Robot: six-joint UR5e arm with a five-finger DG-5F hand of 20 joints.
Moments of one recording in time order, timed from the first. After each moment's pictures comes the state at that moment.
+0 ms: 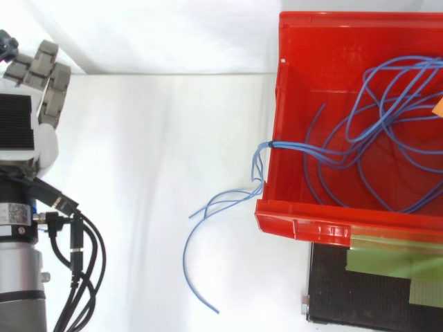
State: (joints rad) arm 0.10 -2.23 -1.16 -2.86 -1.67 -0.93
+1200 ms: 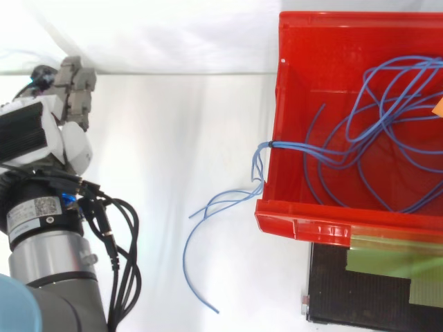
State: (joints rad) arm 0.02 -2.33 -1.02 -3.05 -1.93 -1.51
